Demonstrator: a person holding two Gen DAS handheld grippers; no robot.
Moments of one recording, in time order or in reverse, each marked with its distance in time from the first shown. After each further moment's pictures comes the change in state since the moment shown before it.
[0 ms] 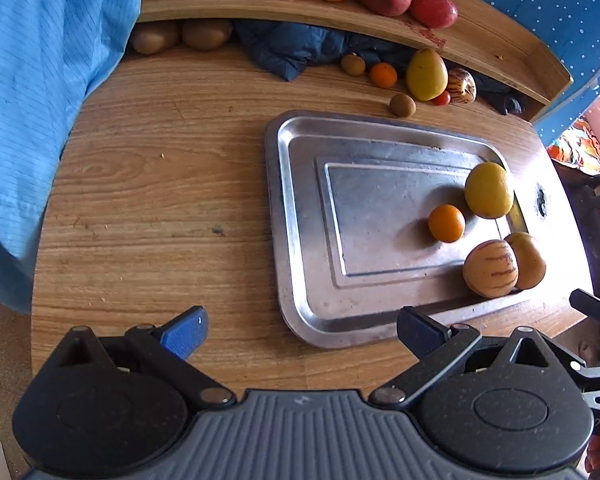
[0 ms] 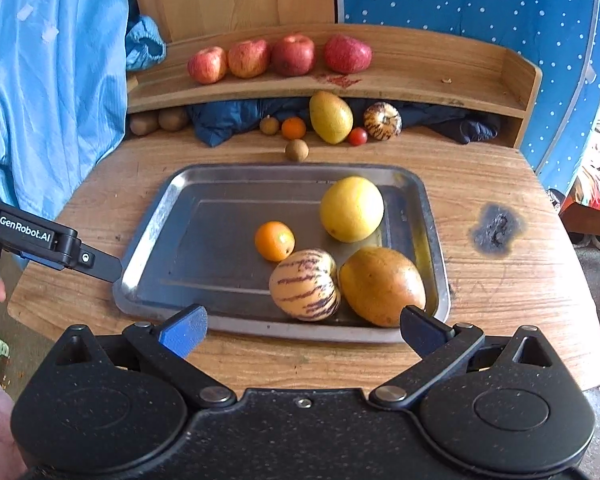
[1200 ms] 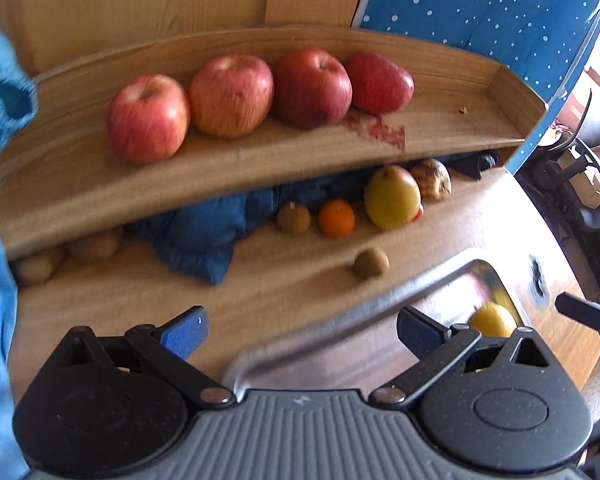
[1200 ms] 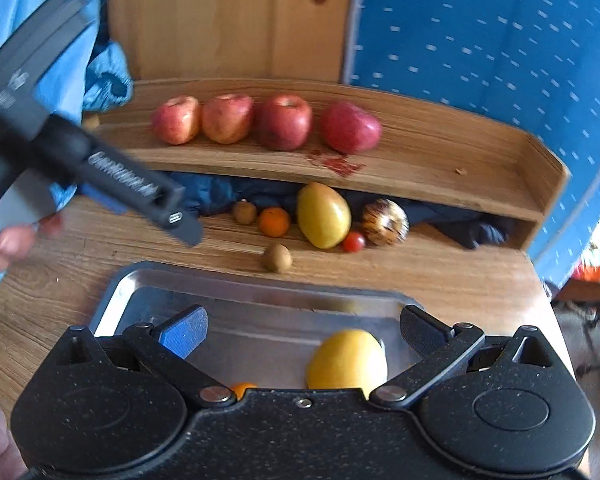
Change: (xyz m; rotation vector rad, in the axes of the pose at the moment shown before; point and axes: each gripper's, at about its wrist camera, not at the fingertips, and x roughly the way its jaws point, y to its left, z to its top) left arm 0.055 -0.036 0.173 0.298 -0.092 -0.102; right arm 0.076 0.022 0.092 -0.104 -0.111 -0.116
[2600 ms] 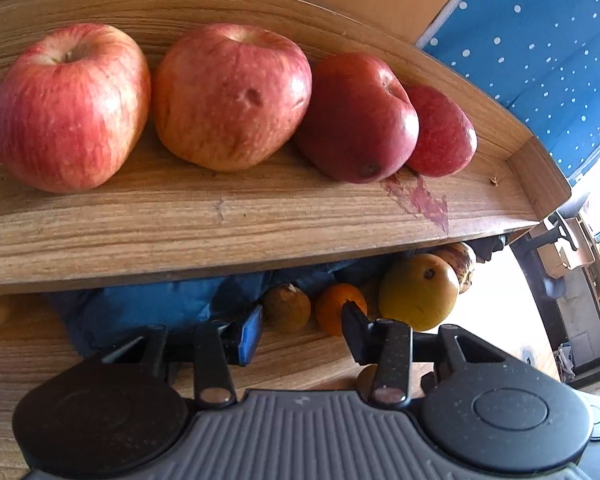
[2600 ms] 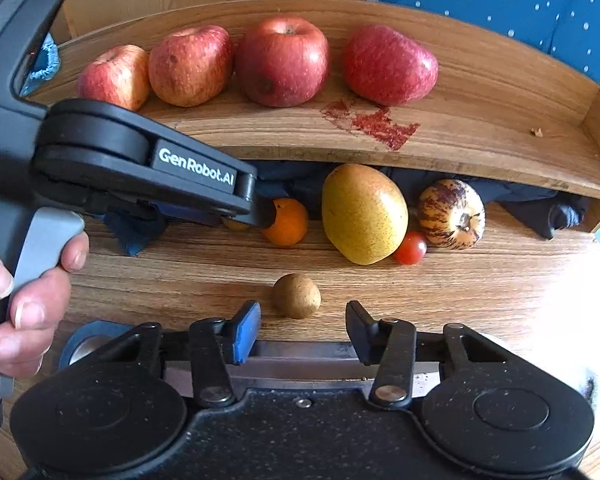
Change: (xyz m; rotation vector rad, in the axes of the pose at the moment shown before) left arm 0.087 0.035 0.042 -0.183 -0.062 -0.185; right arm 0.127 0.012 0.048 0.114 0.204 0.003
